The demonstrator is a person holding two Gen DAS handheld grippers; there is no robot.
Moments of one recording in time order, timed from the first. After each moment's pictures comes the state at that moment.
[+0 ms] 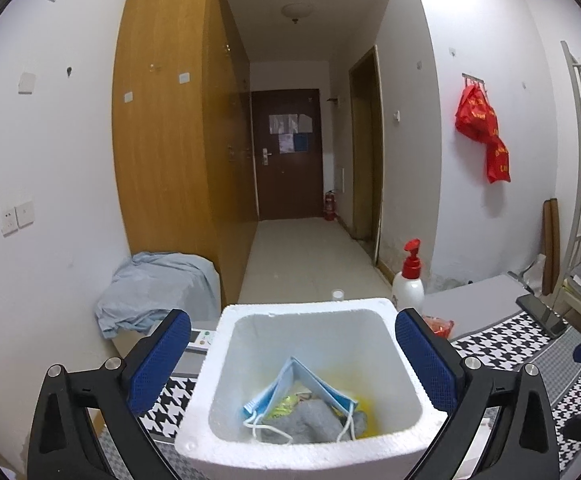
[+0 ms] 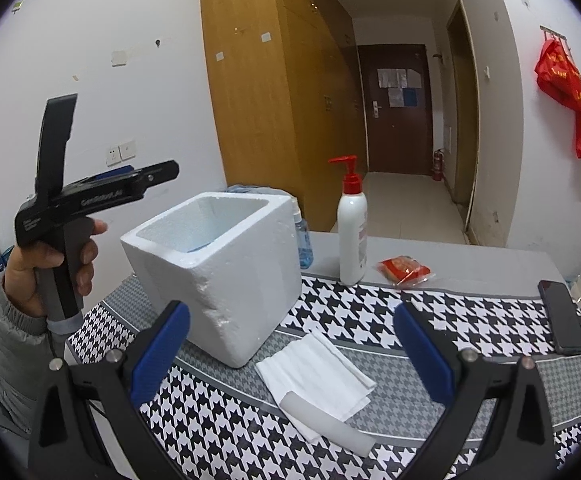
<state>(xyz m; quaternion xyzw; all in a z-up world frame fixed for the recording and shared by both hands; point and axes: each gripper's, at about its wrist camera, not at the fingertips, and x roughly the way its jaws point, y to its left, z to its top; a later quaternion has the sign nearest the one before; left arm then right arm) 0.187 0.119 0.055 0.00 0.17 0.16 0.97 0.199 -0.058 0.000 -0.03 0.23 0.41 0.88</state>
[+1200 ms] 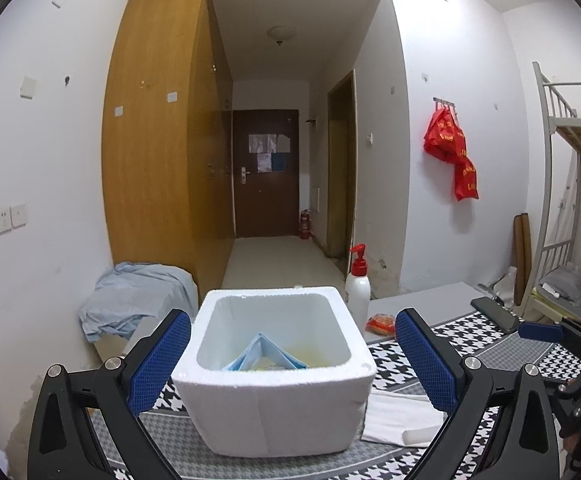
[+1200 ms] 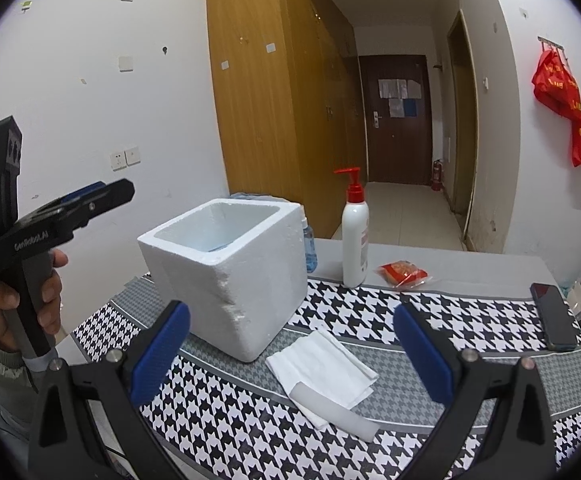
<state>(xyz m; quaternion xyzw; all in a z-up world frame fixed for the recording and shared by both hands) 0.113 0.080 0.060 -0.01 0.13 0.12 0.98 0.169 -0.069 0.009 -0.03 0.21 0.41 0.89</state>
